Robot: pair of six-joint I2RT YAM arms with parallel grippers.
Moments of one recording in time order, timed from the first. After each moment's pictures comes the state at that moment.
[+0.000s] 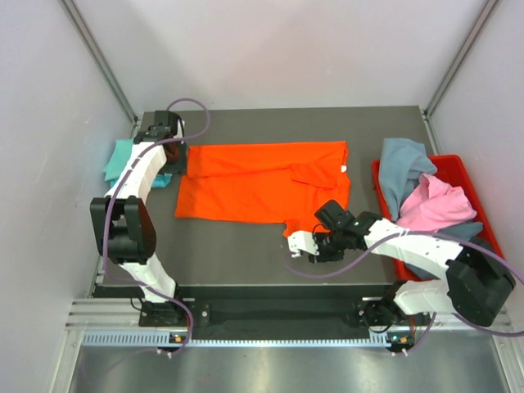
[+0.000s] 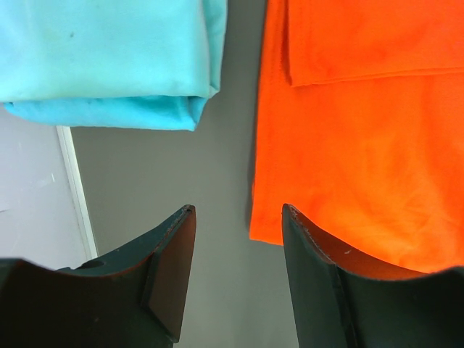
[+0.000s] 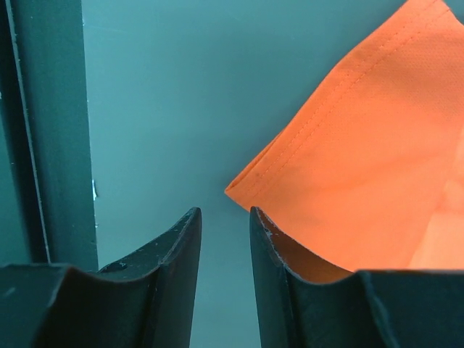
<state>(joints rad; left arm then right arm) -0.03 1.74 1.50 -0.81 -0.22 0.03 0.79 1.26 0.69 -0.62 -0.28 -0.89</state>
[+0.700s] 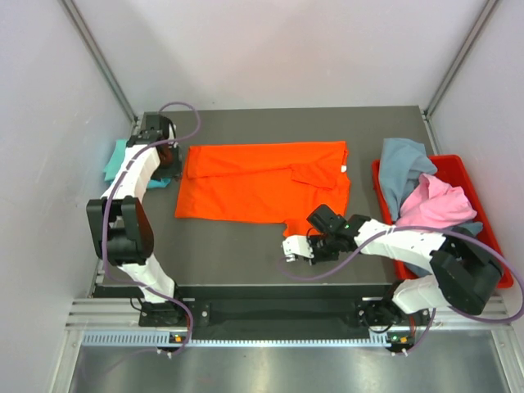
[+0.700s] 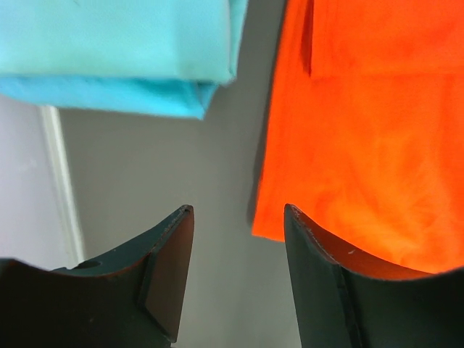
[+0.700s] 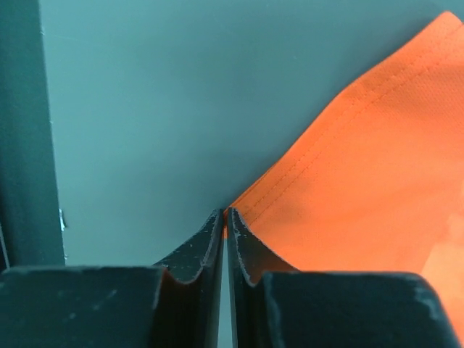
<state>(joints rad) 0.03 1.73 1.49 -0.82 -0.18 0.00 0.84 1.36 0.67 -0.51 -0.22 -0.91</state>
